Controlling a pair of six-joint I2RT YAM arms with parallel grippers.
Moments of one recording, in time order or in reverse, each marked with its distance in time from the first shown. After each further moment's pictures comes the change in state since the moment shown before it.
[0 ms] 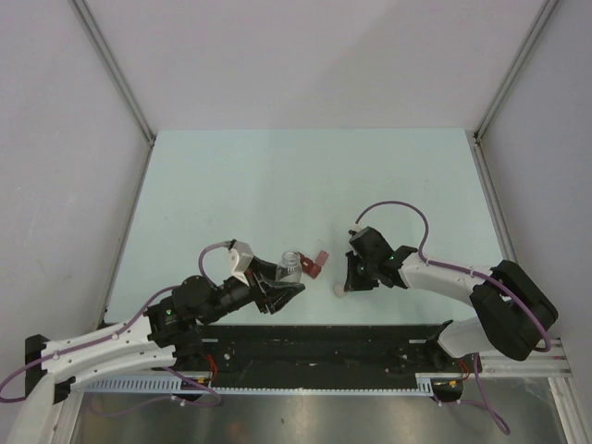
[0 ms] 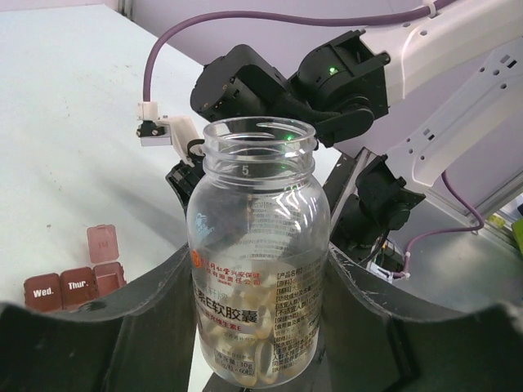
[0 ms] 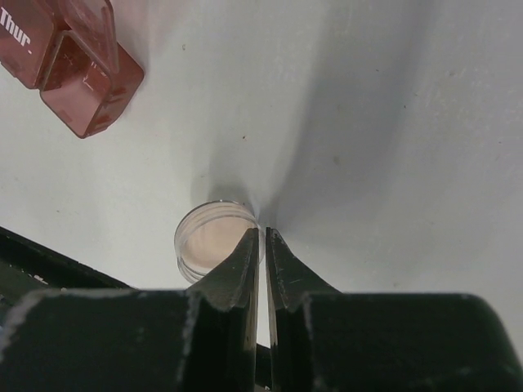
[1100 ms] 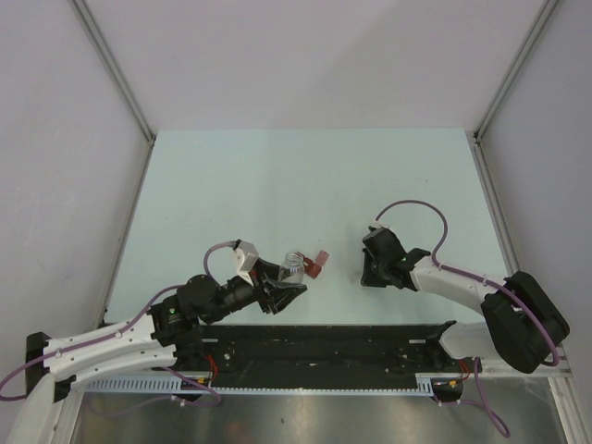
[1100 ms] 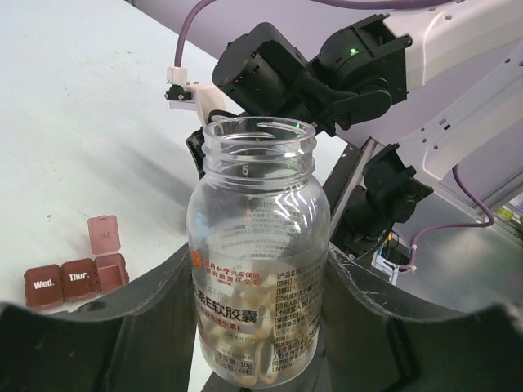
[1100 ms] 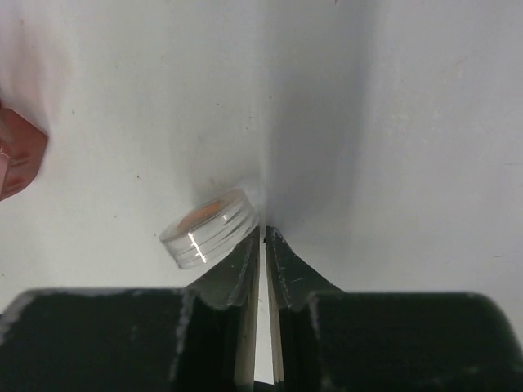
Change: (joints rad) left arm 0.000 0.031 0.000 -0.001 0.000 0.000; right arm -0.077 -0.087 -0.066 -0.016 0.154 0.019
